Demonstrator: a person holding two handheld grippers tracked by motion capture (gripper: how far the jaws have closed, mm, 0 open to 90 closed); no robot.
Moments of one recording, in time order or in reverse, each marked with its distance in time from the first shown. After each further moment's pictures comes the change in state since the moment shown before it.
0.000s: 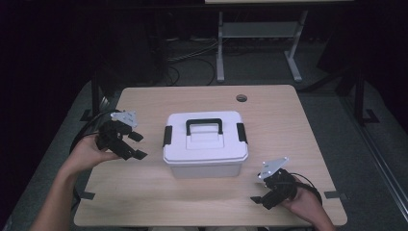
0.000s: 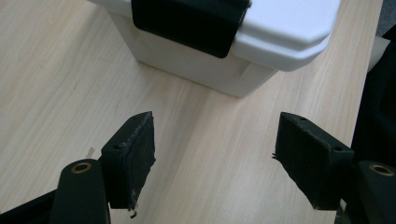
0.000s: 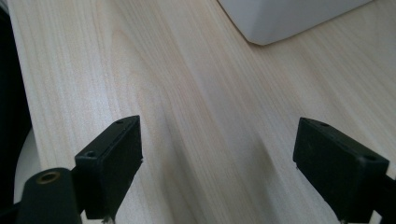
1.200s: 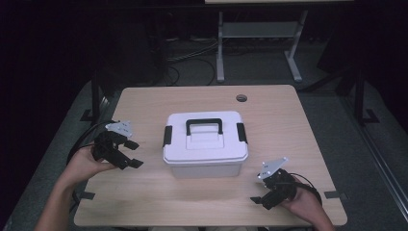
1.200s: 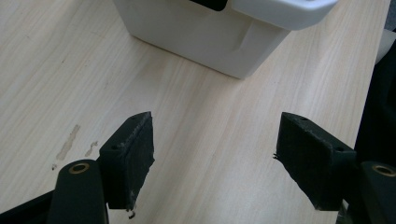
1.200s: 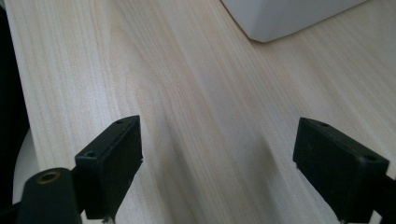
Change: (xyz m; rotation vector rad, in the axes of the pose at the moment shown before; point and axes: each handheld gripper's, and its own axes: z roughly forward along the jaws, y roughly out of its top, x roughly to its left) left arm -0.008 -0.029 0.009 -0.018 0.013 -0.039; right arm 0.000 -0.001 0.002 0.006 -0.001 -0.004
